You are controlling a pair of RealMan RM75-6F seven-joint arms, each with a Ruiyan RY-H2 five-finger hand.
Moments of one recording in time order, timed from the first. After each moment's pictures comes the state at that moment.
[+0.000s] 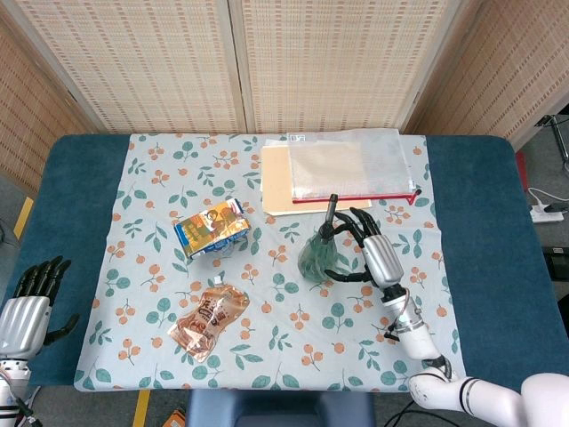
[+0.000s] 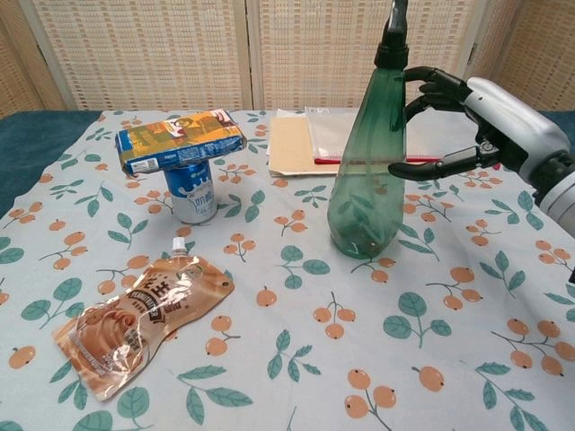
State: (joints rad) left arm -0.13 -1.14 -0.05 -1.61 1.46 1.44 0.06; right arm 0.55 -1.71 0.16 -1.22 -1.46 1.30 0.34
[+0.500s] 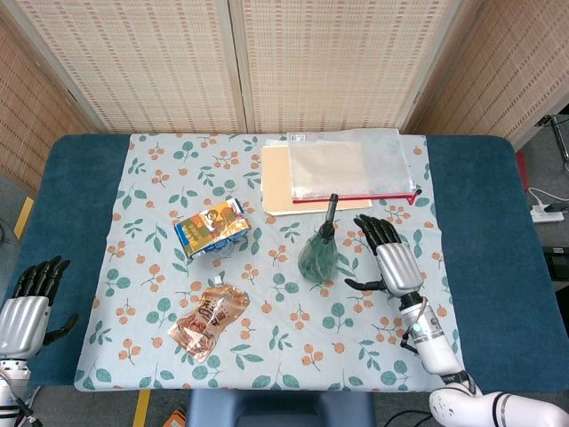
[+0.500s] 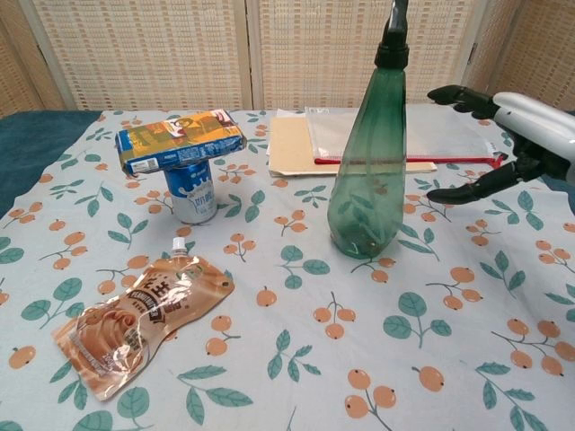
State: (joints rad) left arm -0.12 -1.14 -0.05 -1.61 1.46 1.44 0.07; right arm 0.49 -1.50 0.14 -1.57 -1.27 1.24 -0.14
